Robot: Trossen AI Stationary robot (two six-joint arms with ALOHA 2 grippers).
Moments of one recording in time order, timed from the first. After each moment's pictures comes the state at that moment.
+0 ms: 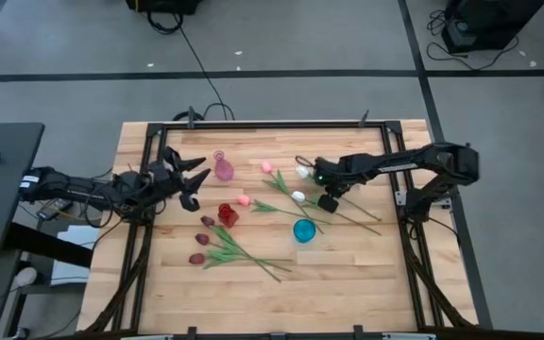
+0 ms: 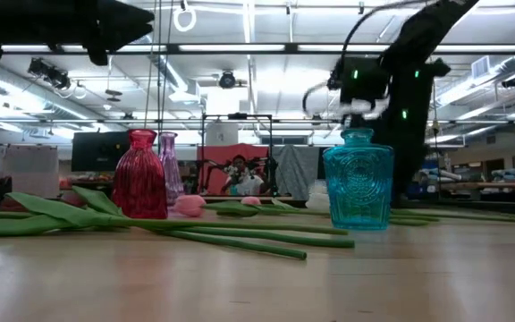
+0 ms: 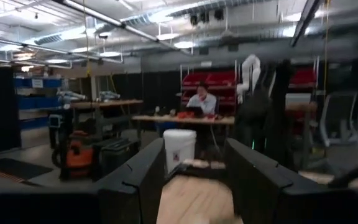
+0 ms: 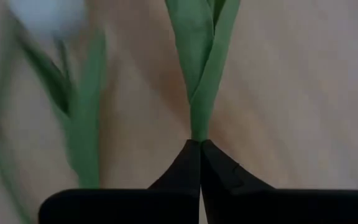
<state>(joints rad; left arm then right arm) -0.10 0.58 0.19 0.71 -0.51 0.17 -0.25 1.52 0.83 -0.65 0.11 0.30</state>
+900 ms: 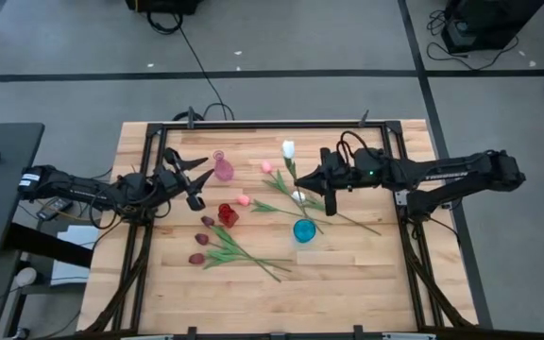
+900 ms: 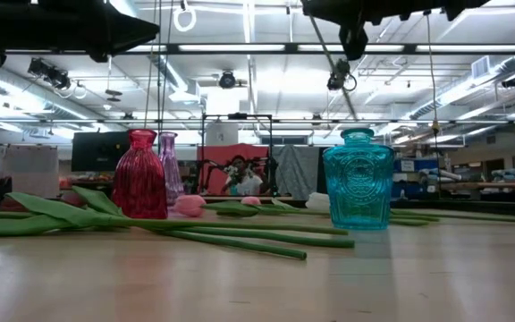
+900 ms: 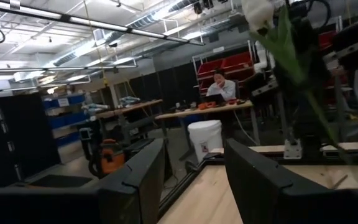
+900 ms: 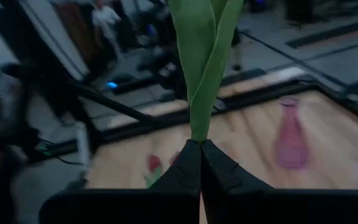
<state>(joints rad) -0.10 0.63 0.19 0.76 -0.57 0.36 -0.05 1.15 0.79 0.22 -0.09 0.30</state>
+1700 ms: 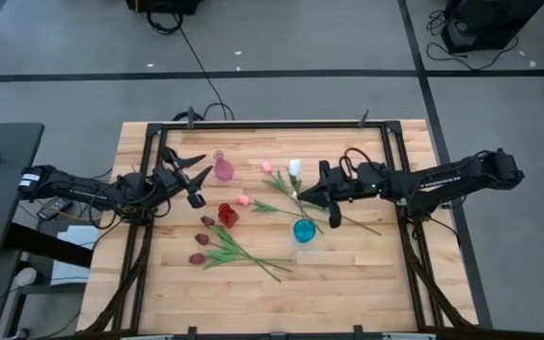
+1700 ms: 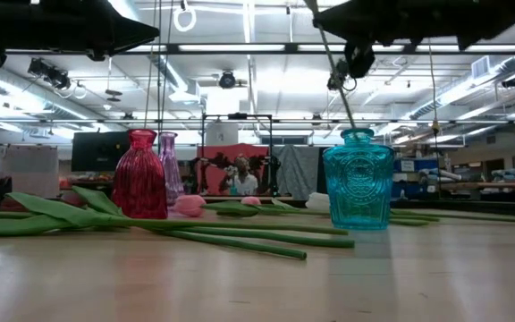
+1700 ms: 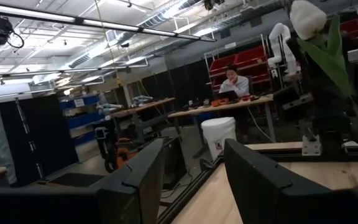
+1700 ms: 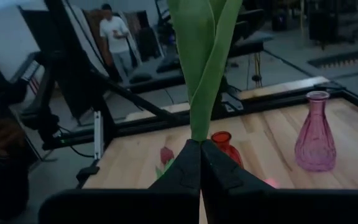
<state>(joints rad) -0.10 0.63 0.19 0.78 -0.61 0.41 0.01 1.15 0.55 0.54 -0.10 0.24</state>
